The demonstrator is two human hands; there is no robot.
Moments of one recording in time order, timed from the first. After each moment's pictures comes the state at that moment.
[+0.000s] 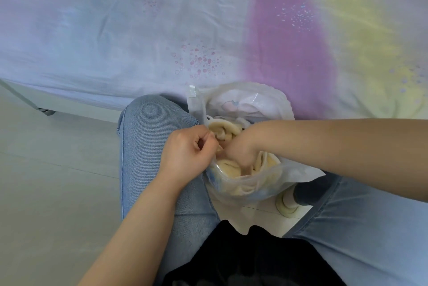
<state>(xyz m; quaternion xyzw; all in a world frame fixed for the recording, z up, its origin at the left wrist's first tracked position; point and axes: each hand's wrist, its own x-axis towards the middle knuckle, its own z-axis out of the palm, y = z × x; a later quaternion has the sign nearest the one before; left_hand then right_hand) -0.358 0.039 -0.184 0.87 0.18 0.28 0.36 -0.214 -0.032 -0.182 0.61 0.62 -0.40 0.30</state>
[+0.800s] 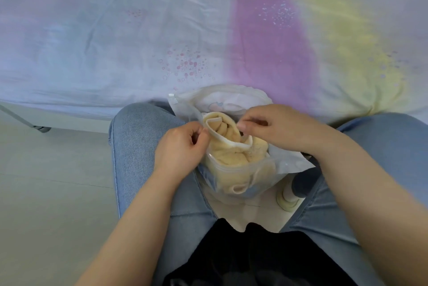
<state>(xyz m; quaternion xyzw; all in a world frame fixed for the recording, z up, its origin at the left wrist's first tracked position) -0.349 0.040 -0.181 0.89 0.24 0.20 0.34 -0.211 -0.129 -0.106 0.83 0.43 -0.25 -0.24</state>
